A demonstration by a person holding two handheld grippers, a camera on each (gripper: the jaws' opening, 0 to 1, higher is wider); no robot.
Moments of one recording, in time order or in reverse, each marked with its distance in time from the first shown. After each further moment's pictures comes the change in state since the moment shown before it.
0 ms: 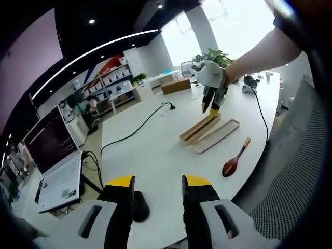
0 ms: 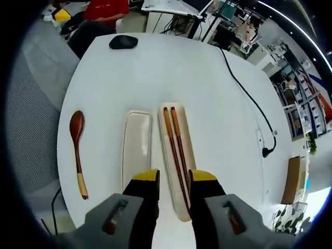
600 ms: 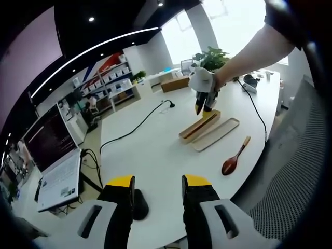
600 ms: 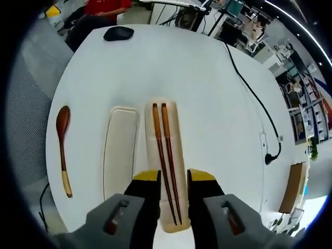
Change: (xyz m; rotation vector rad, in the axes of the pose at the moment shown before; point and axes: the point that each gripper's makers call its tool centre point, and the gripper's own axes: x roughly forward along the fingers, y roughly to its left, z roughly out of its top) left arm 0.003 0.005 -0.013 -0.005 0.018 -0.006; right arm 0.032 -0.021 0.005 -0.047 0.038 0.028
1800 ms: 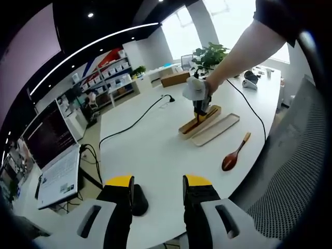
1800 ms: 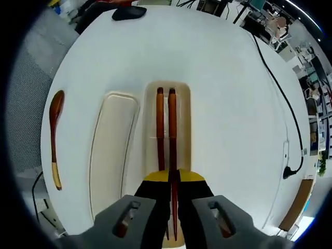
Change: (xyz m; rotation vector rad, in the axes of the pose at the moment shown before) left arm 0.001 0.000 -0.005 -0.004 0.045 -0.005; right arm 0.055 0.004 -0.009 -0.094 0.093 0.151
